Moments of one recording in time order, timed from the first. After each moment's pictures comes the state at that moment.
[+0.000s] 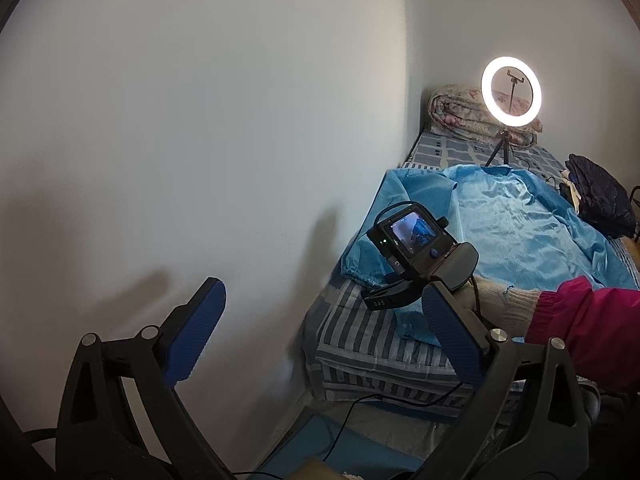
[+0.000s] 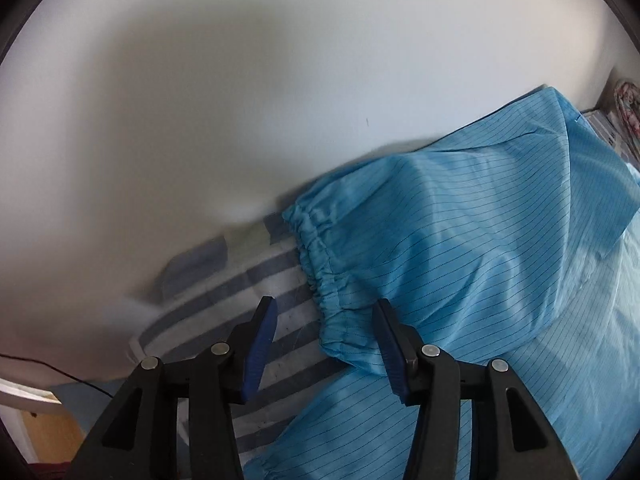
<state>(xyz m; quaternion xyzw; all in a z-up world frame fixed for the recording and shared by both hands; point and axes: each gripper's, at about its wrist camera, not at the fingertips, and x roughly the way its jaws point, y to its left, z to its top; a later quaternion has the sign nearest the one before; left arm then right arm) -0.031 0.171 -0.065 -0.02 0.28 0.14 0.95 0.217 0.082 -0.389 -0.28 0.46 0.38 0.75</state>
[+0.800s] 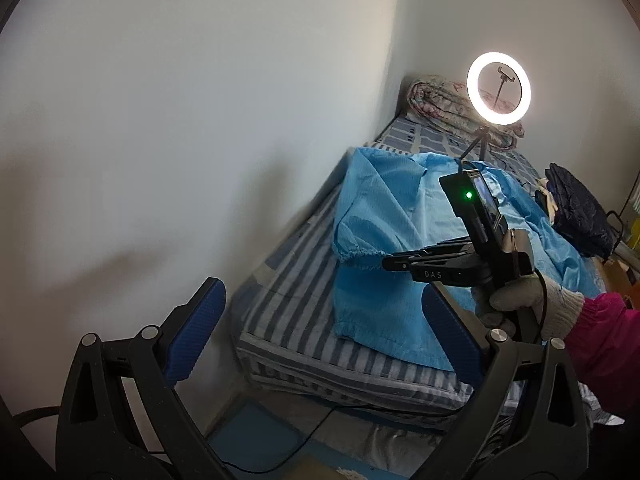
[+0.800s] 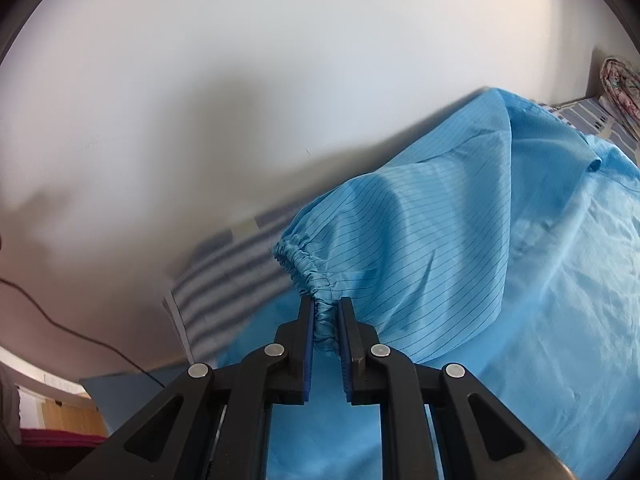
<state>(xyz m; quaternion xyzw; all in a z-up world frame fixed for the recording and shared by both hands) 0.027 0.156 -0.106 -0.11 0.32 0.07 0.94 0.226 -0.038 -0.337 -0.19 0.45 0.43 0.76</state>
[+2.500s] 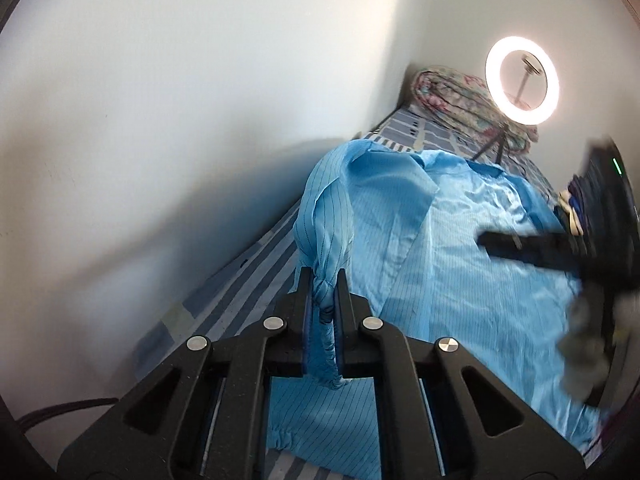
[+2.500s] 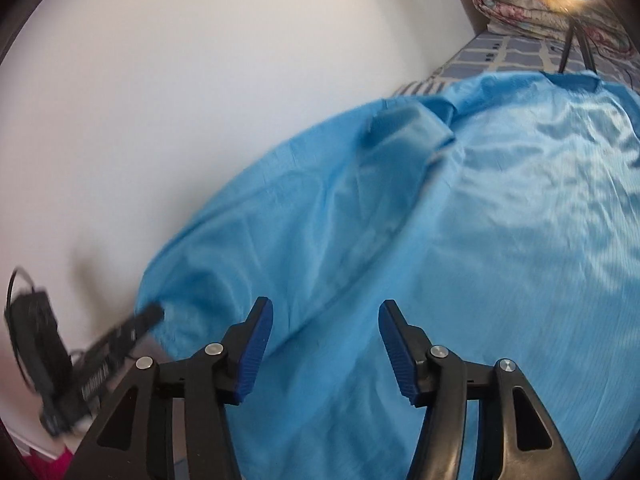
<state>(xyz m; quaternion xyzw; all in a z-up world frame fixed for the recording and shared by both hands) 0.174 0.129 -0.166 -0.11 0.33 0.08 0.93 0.325 -0.151 -0.289 0.04 0.45 0.36 0.81</state>
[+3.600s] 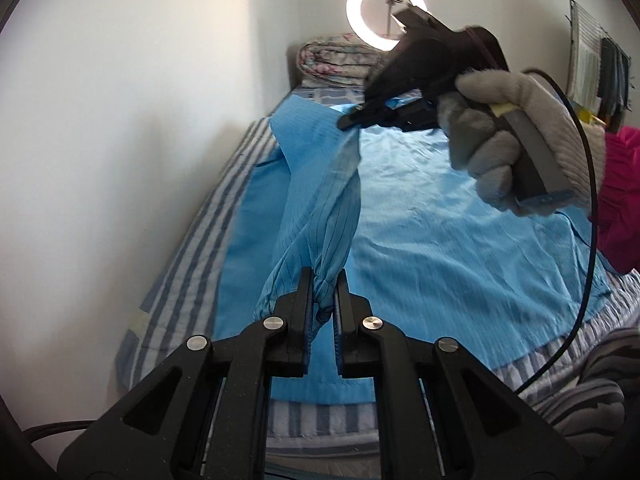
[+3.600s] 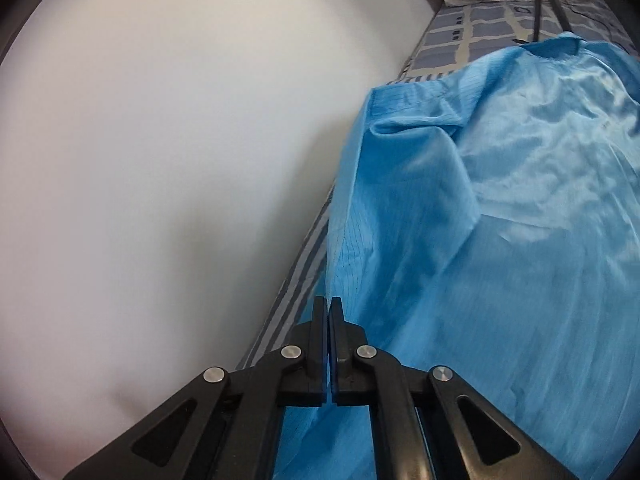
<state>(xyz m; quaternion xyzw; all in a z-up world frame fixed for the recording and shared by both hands) 0.114 0.057 -0.175 0.04 0.33 -0.08 0.94 0.349 -0.164 -0.288 0.17 0.48 0.31 0.80</state>
